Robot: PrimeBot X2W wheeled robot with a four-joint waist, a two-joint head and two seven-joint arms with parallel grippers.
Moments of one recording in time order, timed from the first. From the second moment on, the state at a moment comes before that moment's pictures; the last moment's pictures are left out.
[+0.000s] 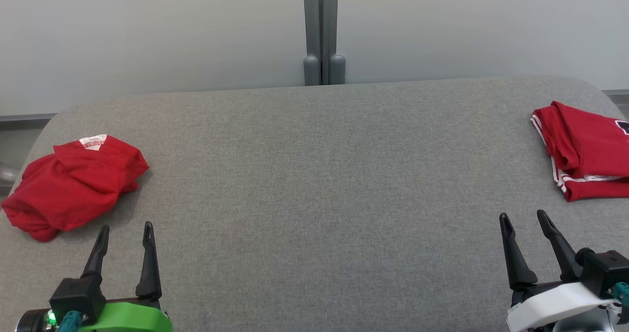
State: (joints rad) left arm 0.06 0.27 -0.15 0.05 -0.34 0.11 -0.20; right arm 0.12 -0.15 -0.02 0.01 0.25 0.13 -0.16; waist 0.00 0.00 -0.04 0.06
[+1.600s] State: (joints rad) left arm 0.09 0.32 -0.13 0.00 -0.35 0.17 -0.18; right arm 0.14 -0.14 -0.02 0.02 0.25 0.13 -0.16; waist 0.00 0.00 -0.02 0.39
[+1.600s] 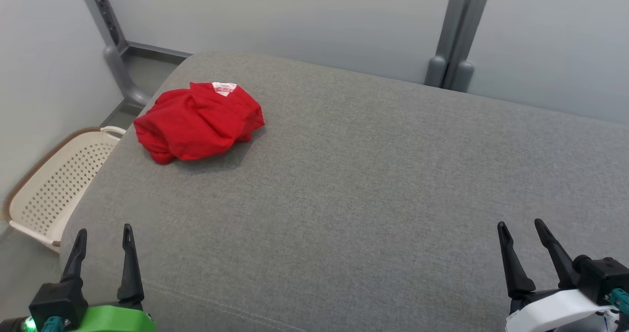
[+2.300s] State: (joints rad) left arm 0.11 0.31 -0.12 0.01 -0.37 0.19 -0.20; right arm 0.14 -0.16 -0.01 0.03 0.25 0.13 -0.15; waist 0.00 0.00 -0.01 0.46
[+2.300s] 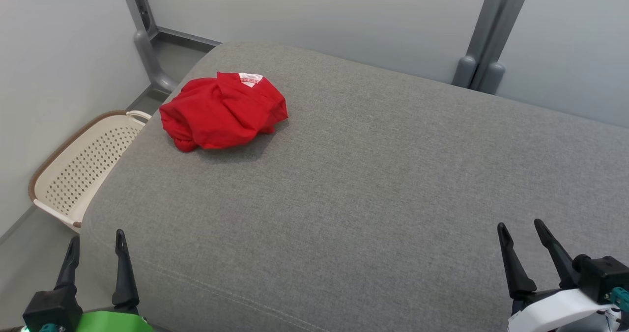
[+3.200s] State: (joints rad) left arm -0.58 0.35 -0.03 0.22 -0.39 0.17 -0.24; right arm 0.04 -0.42 -0.24 -0.14 0.33 0.13 -0.11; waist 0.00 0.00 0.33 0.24
